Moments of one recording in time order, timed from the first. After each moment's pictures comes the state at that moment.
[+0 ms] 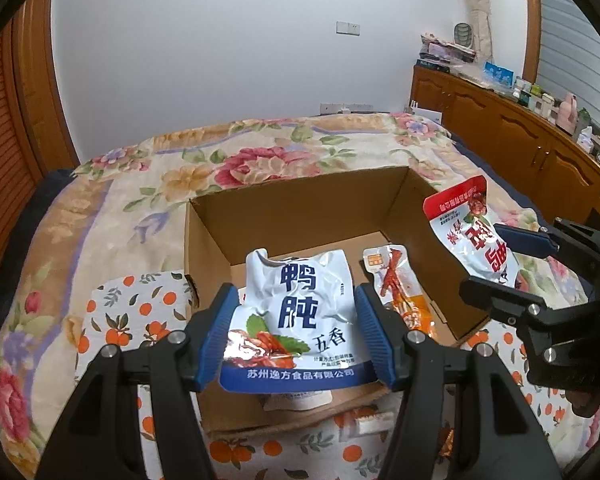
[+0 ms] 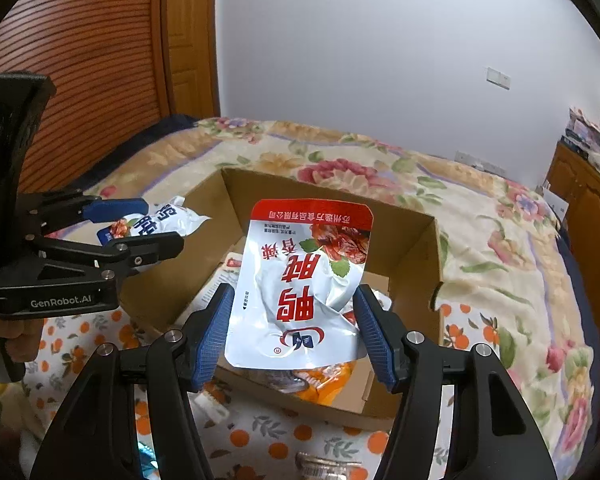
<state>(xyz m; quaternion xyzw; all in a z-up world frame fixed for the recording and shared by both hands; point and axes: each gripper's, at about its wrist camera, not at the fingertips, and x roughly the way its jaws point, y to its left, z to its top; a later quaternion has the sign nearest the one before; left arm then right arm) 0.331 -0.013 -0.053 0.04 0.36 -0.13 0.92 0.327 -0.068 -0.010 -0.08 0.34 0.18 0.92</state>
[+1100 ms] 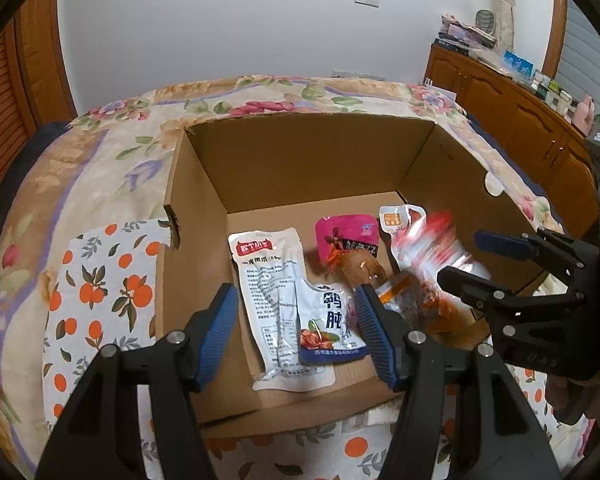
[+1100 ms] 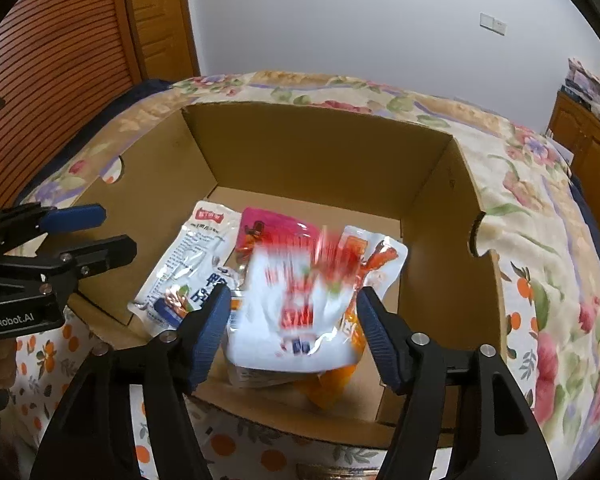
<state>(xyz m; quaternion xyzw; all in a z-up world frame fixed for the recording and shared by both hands) 0.344 -0.010 -0.103 0.01 0.42 -0.12 0.90 0.363 -0.075 -0.072 -0.05 0.42 0.15 0.89</state>
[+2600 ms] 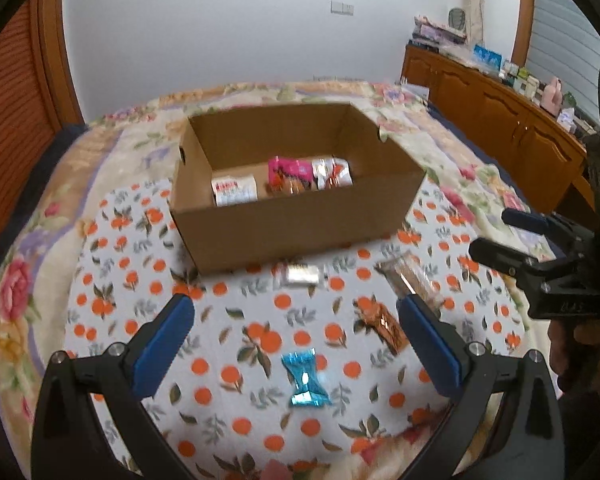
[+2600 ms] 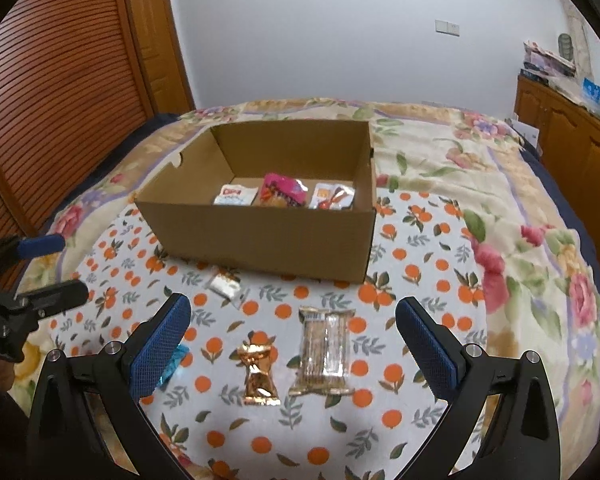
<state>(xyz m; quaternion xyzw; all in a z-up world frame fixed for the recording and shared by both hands) 0.158 -0.034 -0.055 0.02 0.41 -0.13 0.90 0.182 -0.138 -0.020 0.00 0.38 0.13 0.91</state>
